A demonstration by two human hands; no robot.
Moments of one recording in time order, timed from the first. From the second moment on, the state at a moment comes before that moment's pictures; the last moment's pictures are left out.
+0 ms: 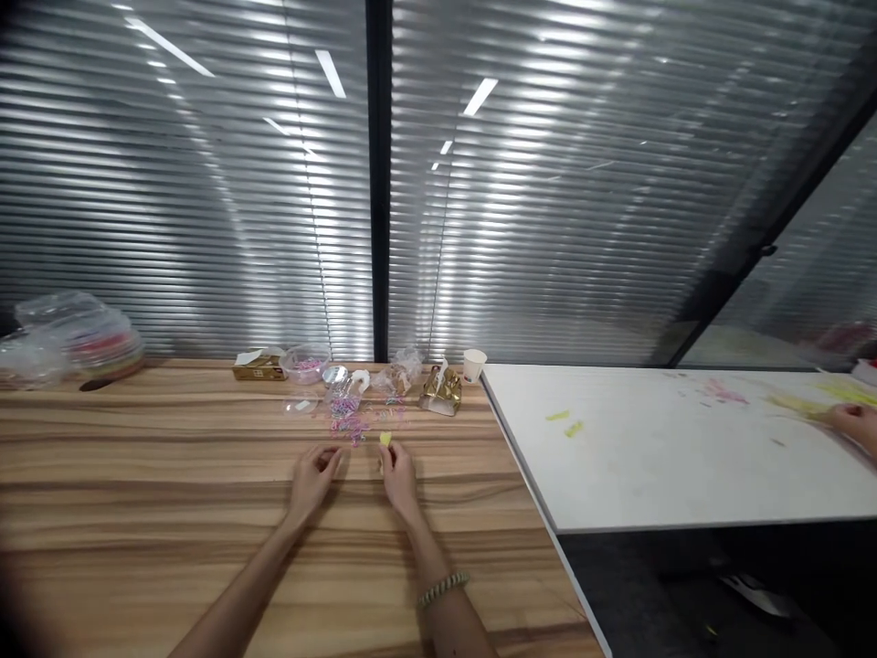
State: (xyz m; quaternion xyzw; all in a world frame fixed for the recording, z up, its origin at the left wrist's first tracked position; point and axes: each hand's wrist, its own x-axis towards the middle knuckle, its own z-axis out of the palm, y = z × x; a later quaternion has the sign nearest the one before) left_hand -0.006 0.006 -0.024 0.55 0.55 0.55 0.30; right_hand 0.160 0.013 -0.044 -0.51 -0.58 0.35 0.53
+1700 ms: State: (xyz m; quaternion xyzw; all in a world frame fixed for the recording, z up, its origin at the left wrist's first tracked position) left_hand 0.019 0.006 -0.027 0.59 0.47 0.51 0.41; right_hand 0.155 -0.001 -0.027 -0.47 -0.76 0.15 0.42
